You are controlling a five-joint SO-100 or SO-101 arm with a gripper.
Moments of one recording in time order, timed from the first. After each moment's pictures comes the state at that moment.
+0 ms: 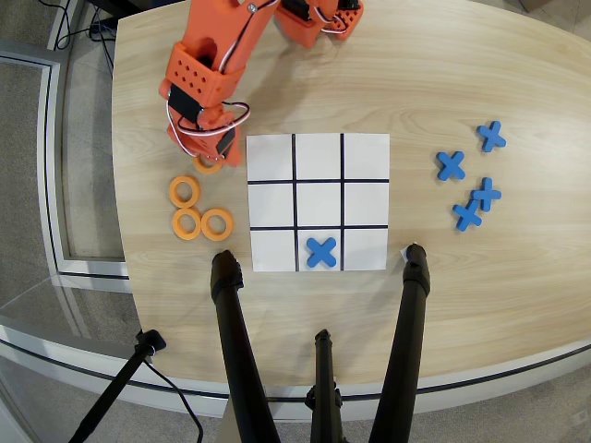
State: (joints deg) arm 40.9 92.7 129.2 36.0 -109.1
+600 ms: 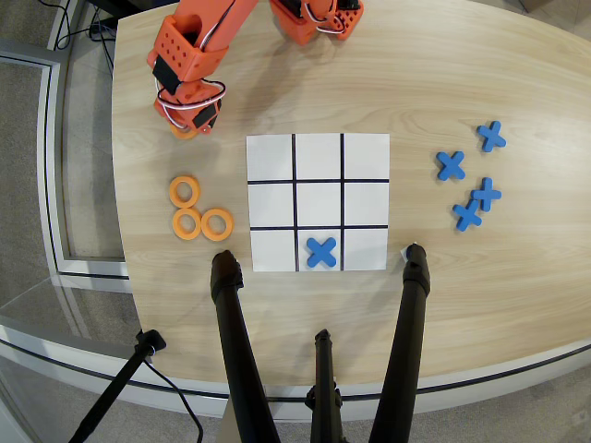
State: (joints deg) arm 50.5 94.8 133.9 36.9 -121.0
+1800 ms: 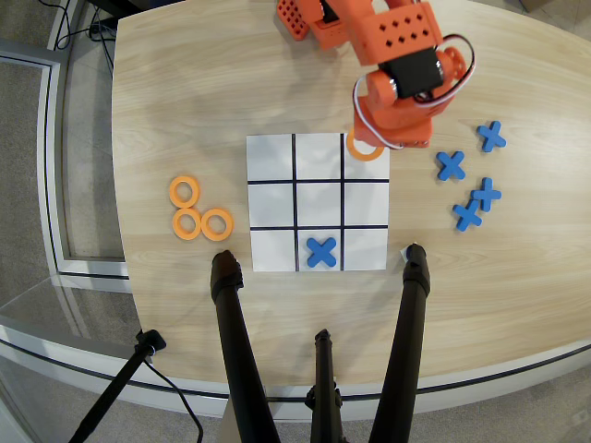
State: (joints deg) arm -22.6 115.7 130.7 58.4 -66.7
